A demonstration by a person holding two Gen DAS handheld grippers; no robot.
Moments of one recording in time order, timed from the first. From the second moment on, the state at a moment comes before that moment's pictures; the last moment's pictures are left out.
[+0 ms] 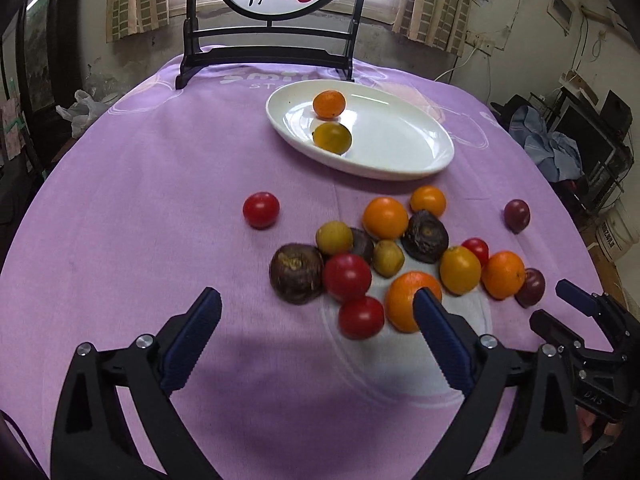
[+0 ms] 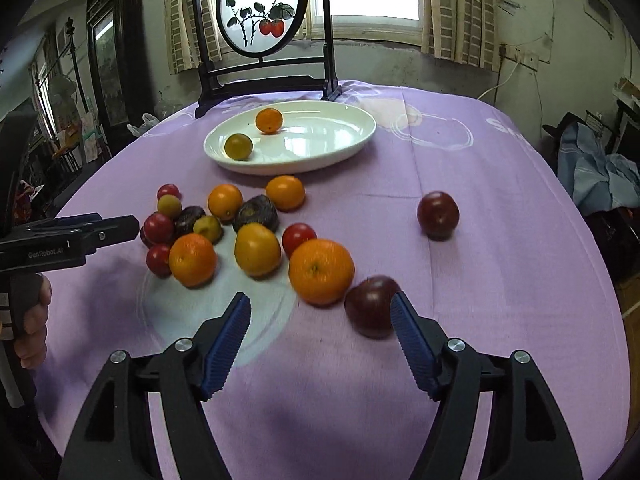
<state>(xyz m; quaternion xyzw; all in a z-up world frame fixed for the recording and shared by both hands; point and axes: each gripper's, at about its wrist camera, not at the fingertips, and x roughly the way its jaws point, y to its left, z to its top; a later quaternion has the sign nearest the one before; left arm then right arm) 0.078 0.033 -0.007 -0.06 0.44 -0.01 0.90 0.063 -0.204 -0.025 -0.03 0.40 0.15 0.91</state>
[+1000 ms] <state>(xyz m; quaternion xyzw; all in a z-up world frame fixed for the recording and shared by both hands) 0.074 0.035 -0.043 -0.04 0.49 -0.01 0.87 0.095 -0.221 -0.058 -0.03 0.46 0.11 0.88</state>
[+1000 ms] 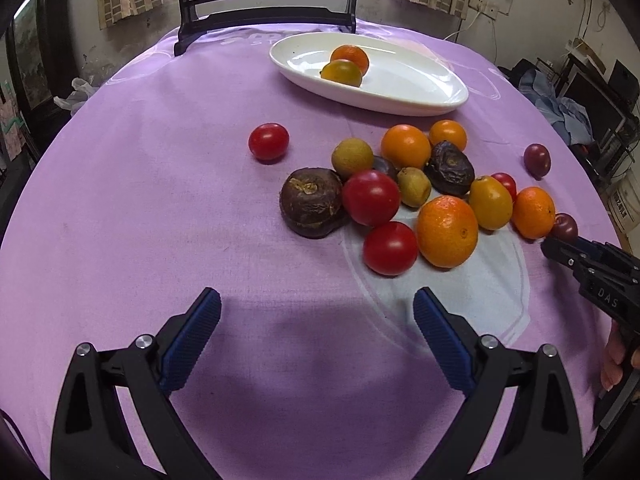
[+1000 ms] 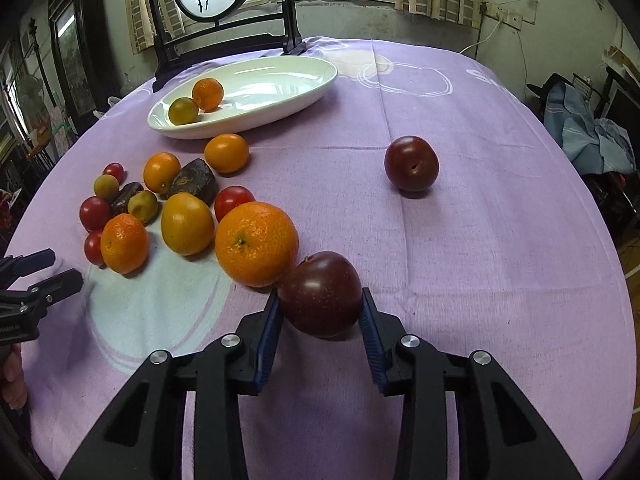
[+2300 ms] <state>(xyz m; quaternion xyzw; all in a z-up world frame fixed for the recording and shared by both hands) 0.098 0.017 0.026 -0.03 0.42 -0.07 0.90 0.069 -0.200 0.012 -0.02 0.36 0.19 0.91</state>
